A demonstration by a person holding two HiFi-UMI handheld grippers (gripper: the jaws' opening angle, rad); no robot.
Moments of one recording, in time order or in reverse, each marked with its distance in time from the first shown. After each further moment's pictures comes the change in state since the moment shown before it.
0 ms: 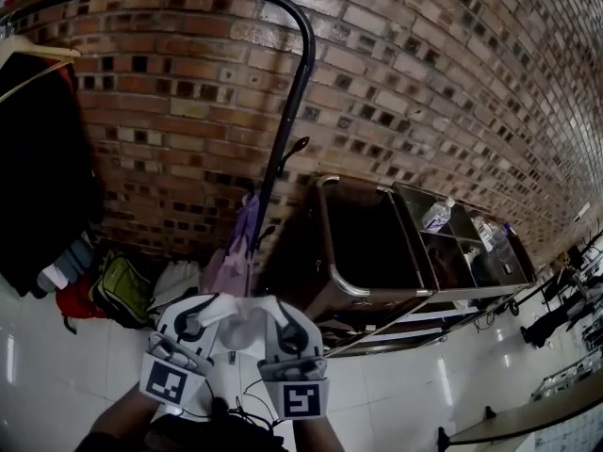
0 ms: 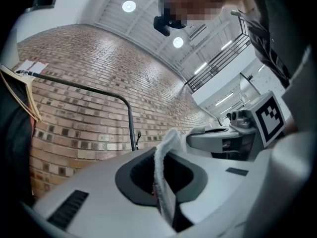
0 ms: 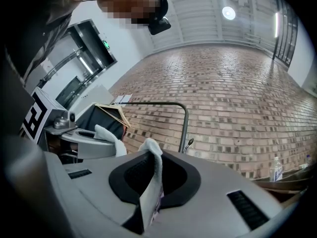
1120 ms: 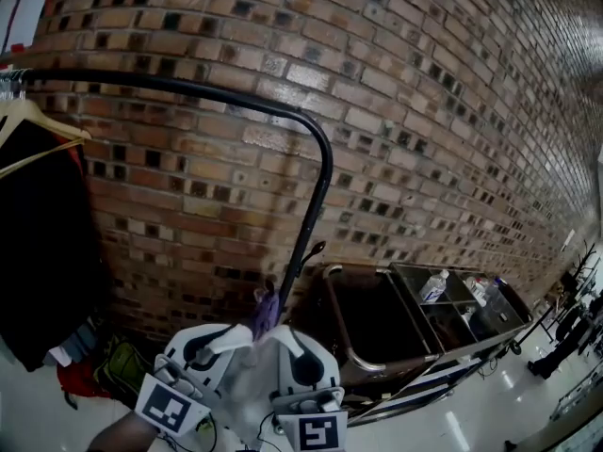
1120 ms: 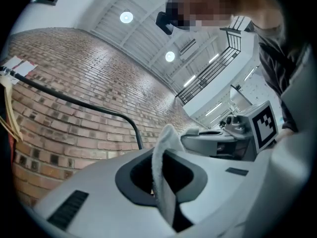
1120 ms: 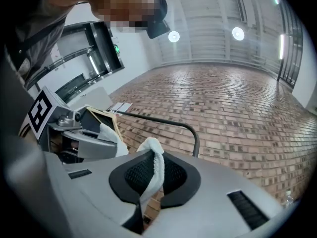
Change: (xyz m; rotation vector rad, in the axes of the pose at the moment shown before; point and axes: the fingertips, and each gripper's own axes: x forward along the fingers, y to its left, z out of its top) left arm 0.026 0.125 0.094 0.036 -0.193 -0.124; right arm 0.120 0.025 0.102 -0.121 -0.165 -0.051
